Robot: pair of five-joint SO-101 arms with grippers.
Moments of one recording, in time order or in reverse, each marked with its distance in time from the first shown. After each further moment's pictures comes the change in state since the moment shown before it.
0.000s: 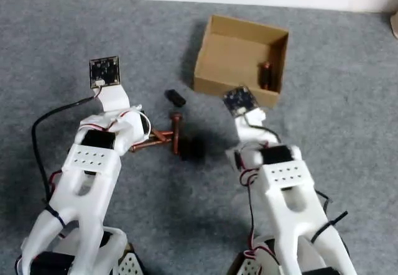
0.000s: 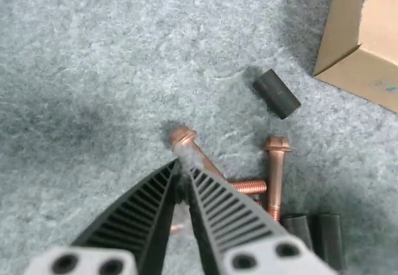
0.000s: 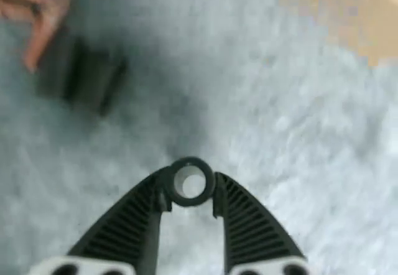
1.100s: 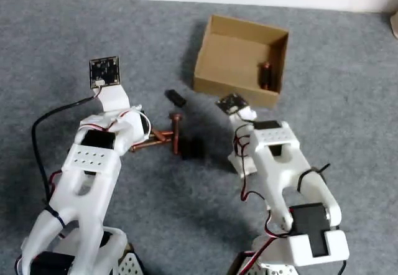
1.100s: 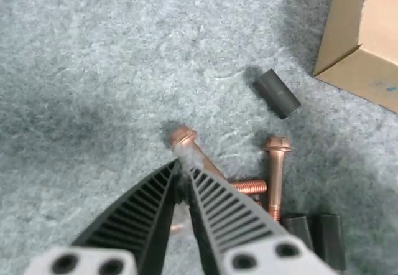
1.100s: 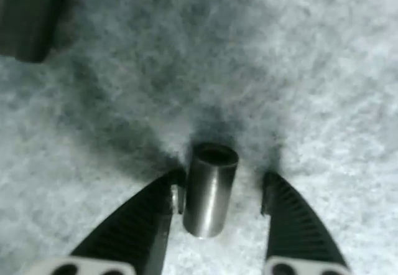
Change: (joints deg) left arm 0.0 0.0 0.0 0.0 0.0; right arm 2.9 33.8 -12.8 2.5 7.1
